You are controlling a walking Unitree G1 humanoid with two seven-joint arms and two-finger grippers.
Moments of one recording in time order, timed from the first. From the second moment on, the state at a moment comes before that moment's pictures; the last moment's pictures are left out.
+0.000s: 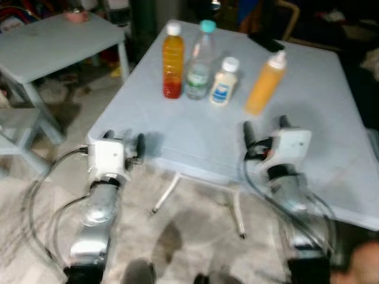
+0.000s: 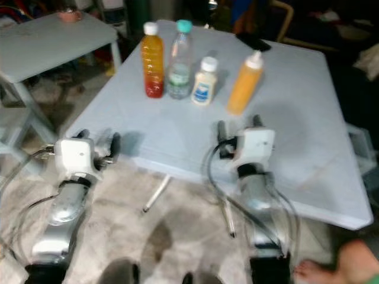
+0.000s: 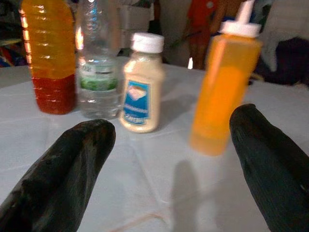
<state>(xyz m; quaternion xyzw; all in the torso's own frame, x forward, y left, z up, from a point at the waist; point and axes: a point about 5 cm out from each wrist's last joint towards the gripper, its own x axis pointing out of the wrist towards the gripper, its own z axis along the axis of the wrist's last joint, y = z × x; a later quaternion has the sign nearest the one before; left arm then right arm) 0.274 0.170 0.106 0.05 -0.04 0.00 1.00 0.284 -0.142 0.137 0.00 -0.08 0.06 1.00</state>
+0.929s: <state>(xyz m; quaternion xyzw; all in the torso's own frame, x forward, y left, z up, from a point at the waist) 0.258 0.169 0.114 0.05 -0.05 -0.03 1.00 0.317 -0.180 0.169 -0.06 -0.13 0.02 0.99</state>
